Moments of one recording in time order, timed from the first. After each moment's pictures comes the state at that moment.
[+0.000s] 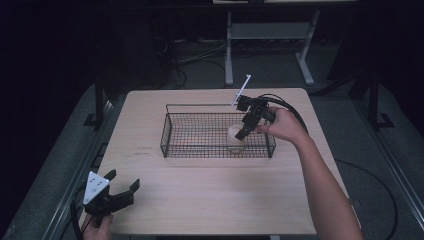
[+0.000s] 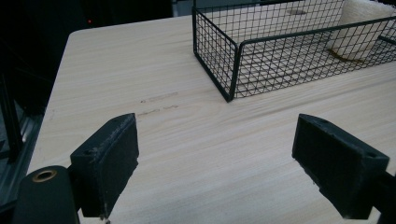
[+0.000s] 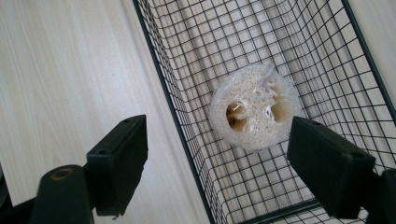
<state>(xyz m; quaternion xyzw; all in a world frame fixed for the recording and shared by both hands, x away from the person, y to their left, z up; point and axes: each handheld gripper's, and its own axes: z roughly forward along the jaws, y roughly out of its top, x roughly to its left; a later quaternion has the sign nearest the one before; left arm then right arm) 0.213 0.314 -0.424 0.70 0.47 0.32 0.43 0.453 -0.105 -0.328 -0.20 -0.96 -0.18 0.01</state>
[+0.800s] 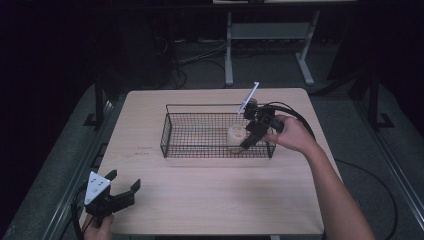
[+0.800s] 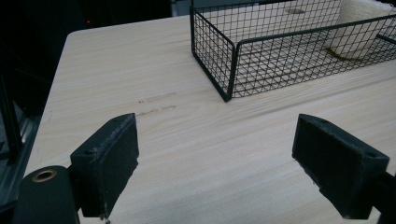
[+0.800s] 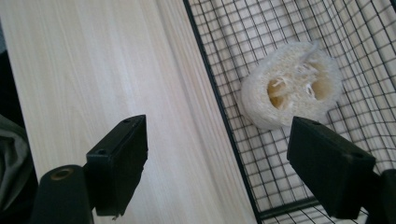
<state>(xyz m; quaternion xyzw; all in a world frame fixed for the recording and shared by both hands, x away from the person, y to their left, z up) 0.213 0.312 -0.424 0.70 0.47 0.32 0.43 0.422 -0.119 -0.328 -0.18 -0.96 -0.20 0.02</state>
